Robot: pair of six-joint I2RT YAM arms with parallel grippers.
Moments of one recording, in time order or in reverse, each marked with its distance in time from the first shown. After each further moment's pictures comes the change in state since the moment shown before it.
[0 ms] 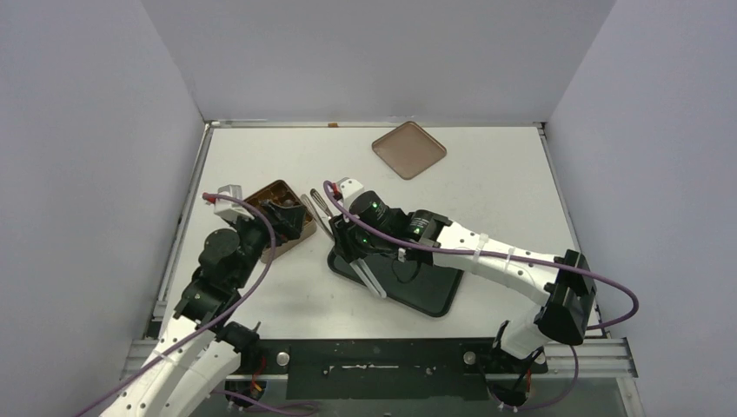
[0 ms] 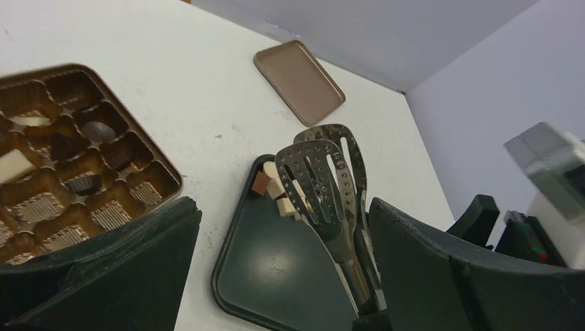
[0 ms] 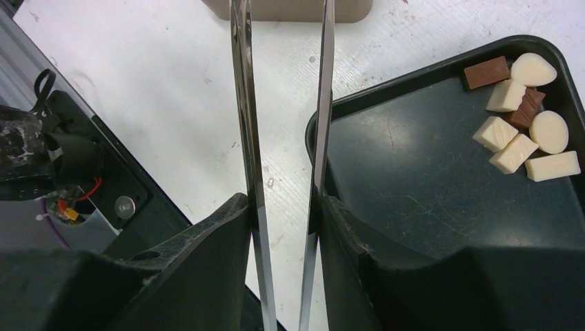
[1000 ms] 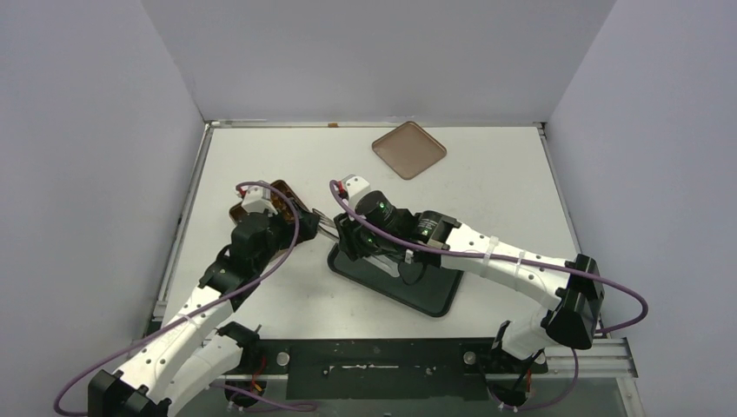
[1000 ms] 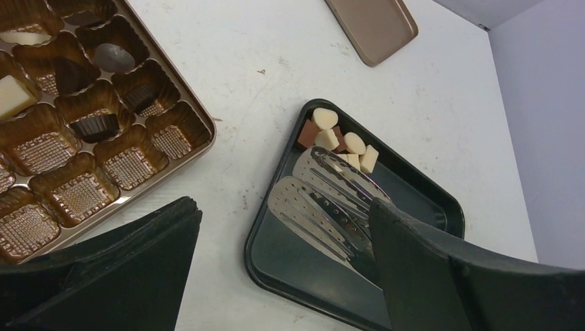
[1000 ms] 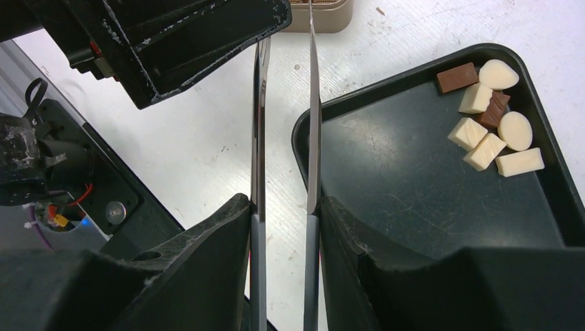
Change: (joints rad) left arm -0.002 0.267 -0.039 0.026 0.036 -0.027; right arm 0.000 -0.056 -0.013 -0.004 0.047 -0.017
